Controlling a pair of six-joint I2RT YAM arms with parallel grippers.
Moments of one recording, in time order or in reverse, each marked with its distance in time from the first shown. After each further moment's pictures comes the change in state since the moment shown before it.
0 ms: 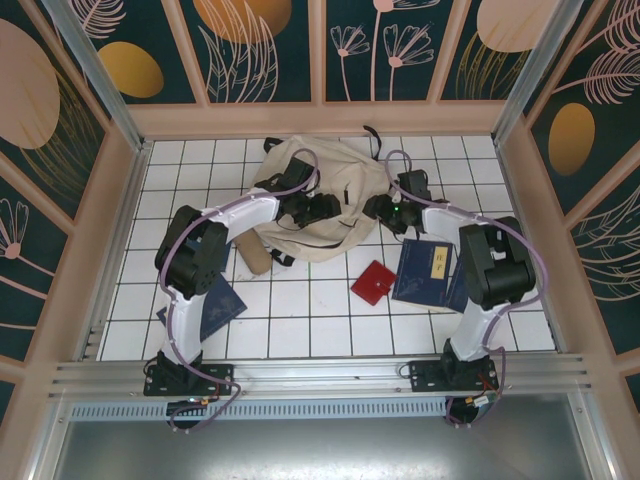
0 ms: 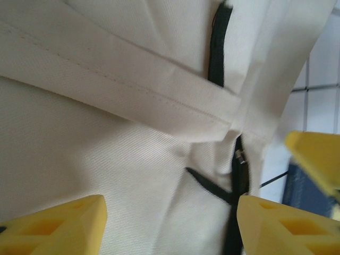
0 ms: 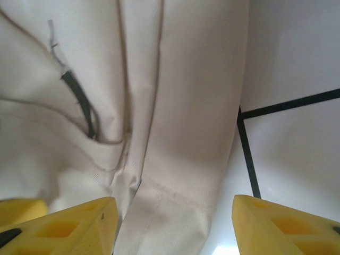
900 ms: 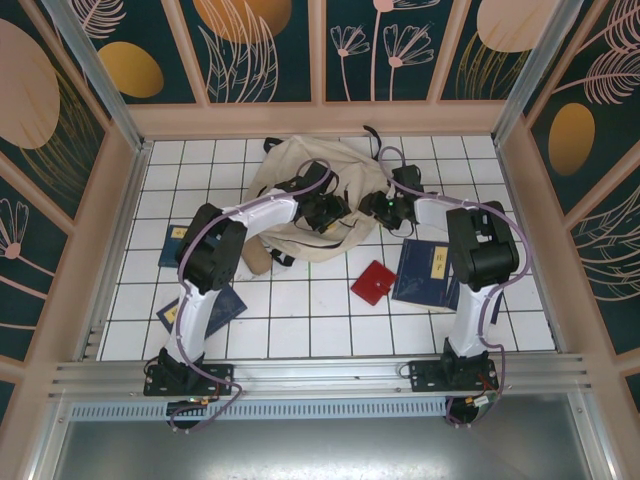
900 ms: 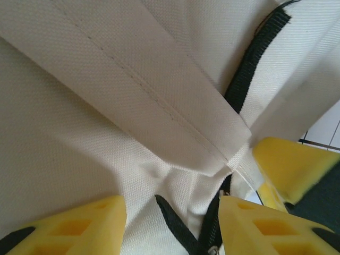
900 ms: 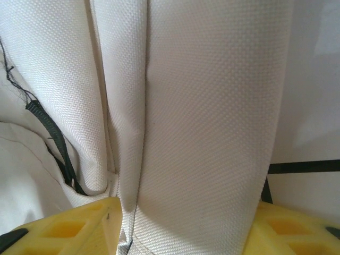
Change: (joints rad) left arm -0.065 0.134 0.135 -0.042 -0.069 -0.357; right arm -0.008 0.152 0.117 -0.007 -0.075 -0.007
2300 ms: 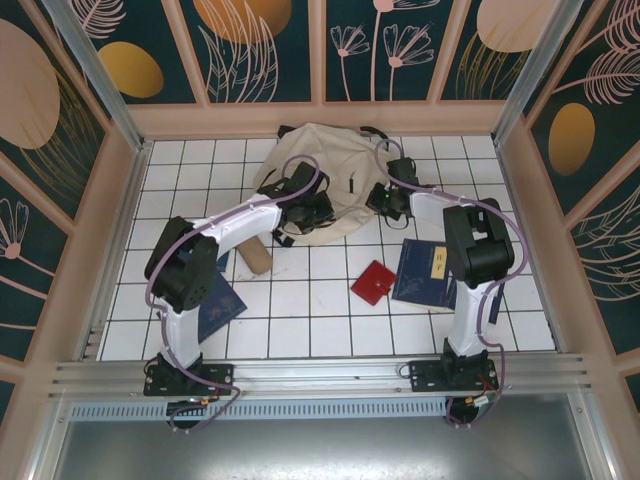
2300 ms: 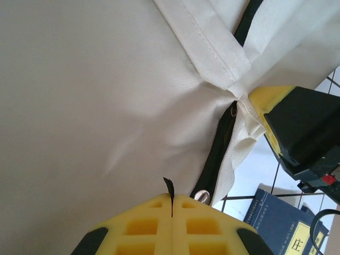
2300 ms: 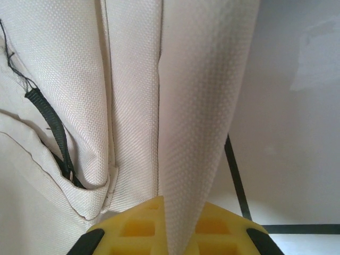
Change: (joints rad) left arm -0.013 -0.266 -0.190 -0.026 -0.157 0.060; right arm 0.018 0.033 0.090 -0.020 0.193 0.001
